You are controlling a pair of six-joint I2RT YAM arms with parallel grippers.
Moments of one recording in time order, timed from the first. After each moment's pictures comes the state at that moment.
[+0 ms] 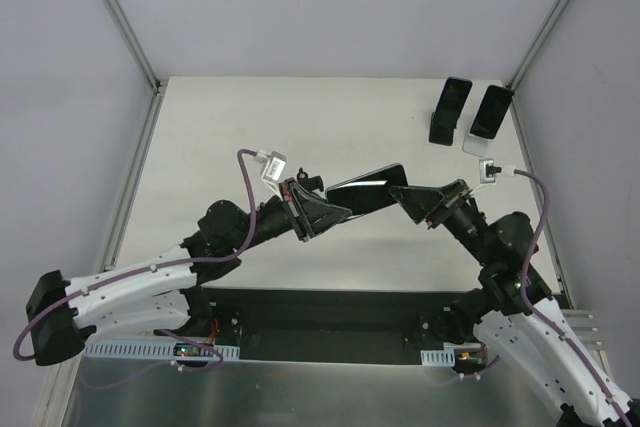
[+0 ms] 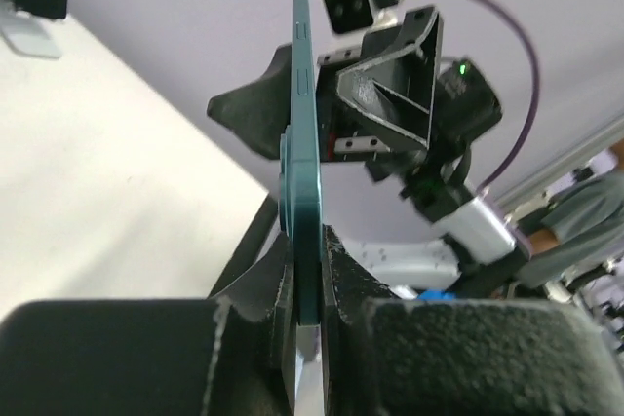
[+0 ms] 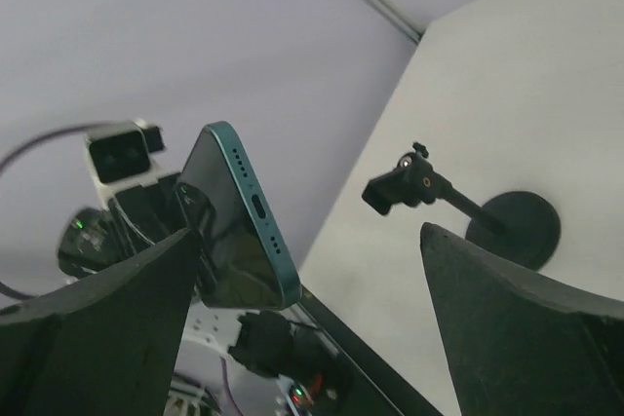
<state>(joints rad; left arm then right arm) -1.03 0.96 0.56 0.68 0.14 -0.85 0.56 0.40 0.51 0.08 -0.15 1.01</state>
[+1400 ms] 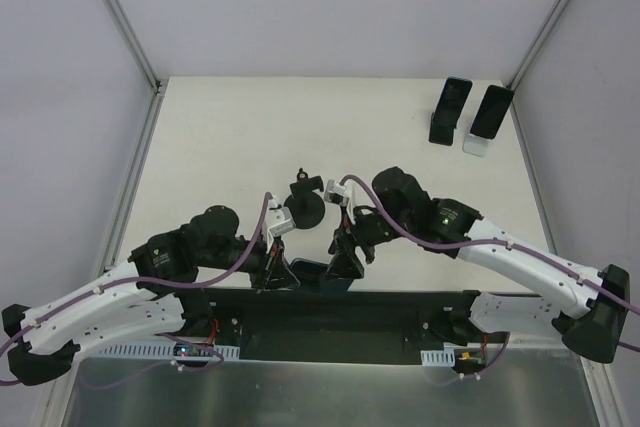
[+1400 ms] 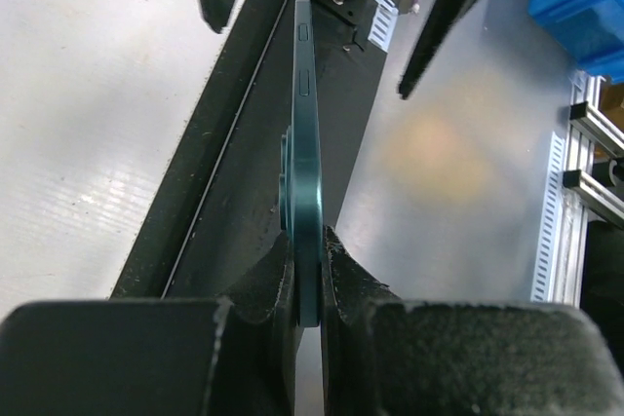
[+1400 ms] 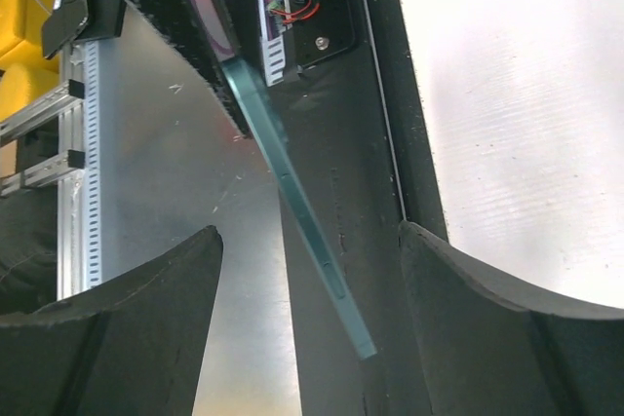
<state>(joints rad) -1.03 0.62 0.72 -0.59 0.45 -0.39 1.00 1.11 0.99 -0.49 -0.67 0.18</state>
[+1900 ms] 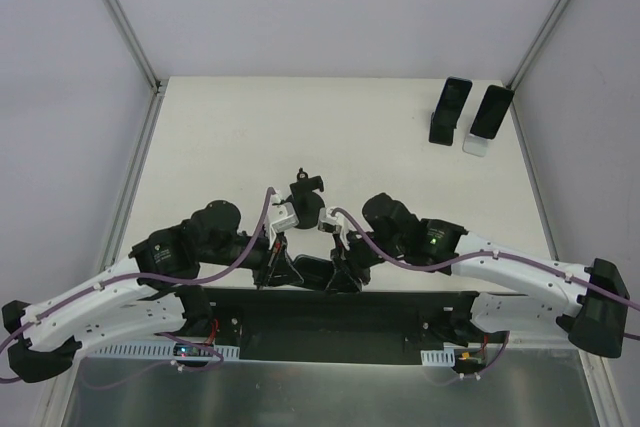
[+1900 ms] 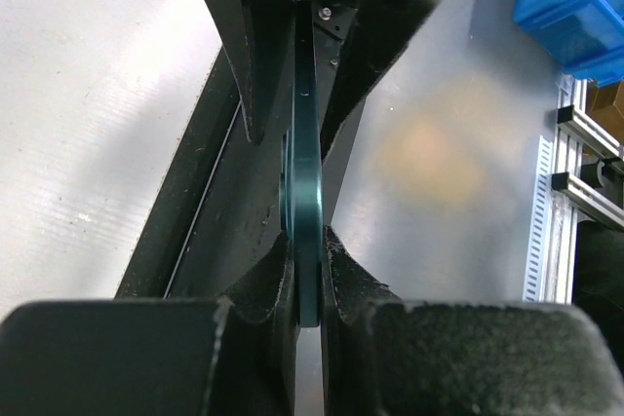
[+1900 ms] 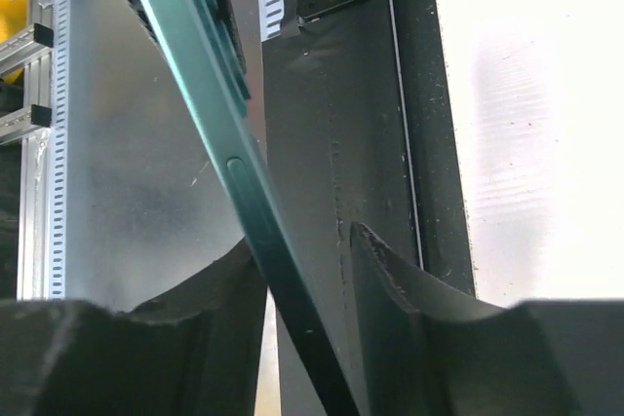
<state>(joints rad) -1.03 0.67 0.78 -0.59 0.47 -0.39 1.11 1.09 0.81 -0.36 -0.61 0.15</state>
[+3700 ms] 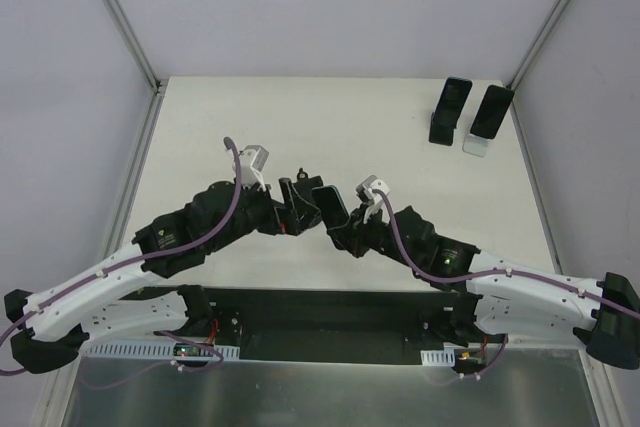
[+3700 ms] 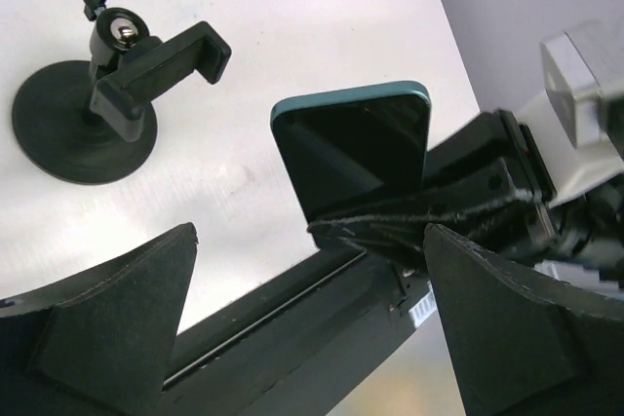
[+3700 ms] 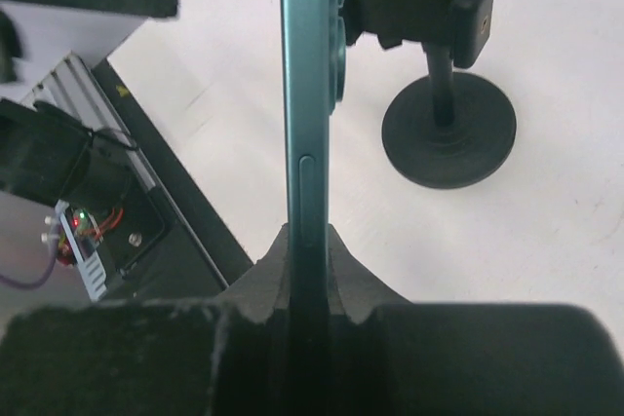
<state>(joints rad) -1.03 0.77 0.93 -0.54 -0.21 -0.75 1.14 0.93 0.58 0.07 0.11 0.39</state>
